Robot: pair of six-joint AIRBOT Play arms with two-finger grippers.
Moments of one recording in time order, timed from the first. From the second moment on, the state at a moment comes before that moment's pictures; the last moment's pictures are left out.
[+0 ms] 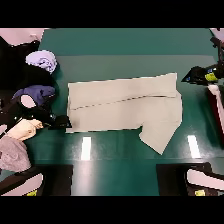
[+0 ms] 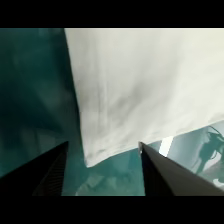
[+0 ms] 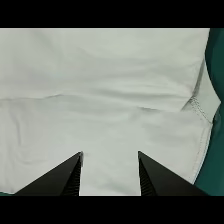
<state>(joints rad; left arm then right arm) 0.00 -1.17 0.71 1.14 -1.16 -1.43 -0.25 -1.33 1.44 -1.15 1.39 1.39</state>
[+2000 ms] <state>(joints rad) 0.00 -1.17 0.84 1.04 -1.25 -1.34 -0.35 -0.93 0.50 -1.10 1.16 1.37</state>
